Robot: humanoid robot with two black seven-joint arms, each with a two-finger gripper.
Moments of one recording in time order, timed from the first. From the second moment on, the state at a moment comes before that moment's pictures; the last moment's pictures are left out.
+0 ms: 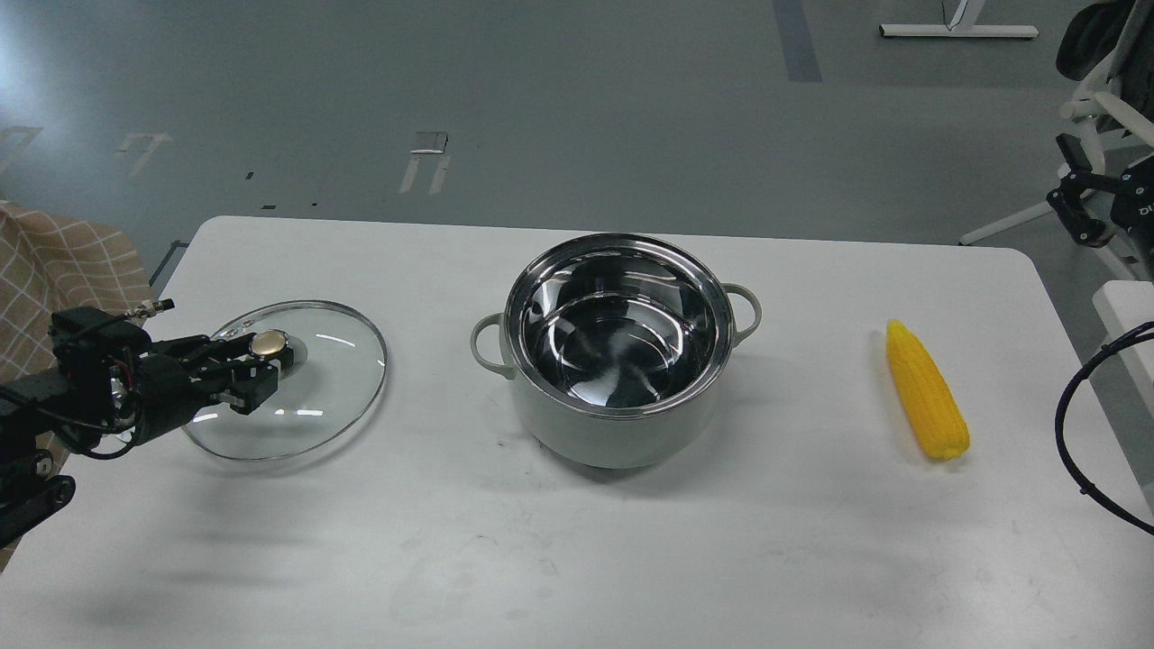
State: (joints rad) left arm -0.46 0.84 -0.47 -0.93 1.78 0.15 -0.46; right arm 0.42 -0.35 1.73 1.03 -0.59 0.49 -0.06
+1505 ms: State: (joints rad) left arm -1.12 0.51 -0.86 -0.54 0.19 -0.26 -0.31; right arm 0.39 -0.66 1.17 1.25 -1.85 0.49 -0.04
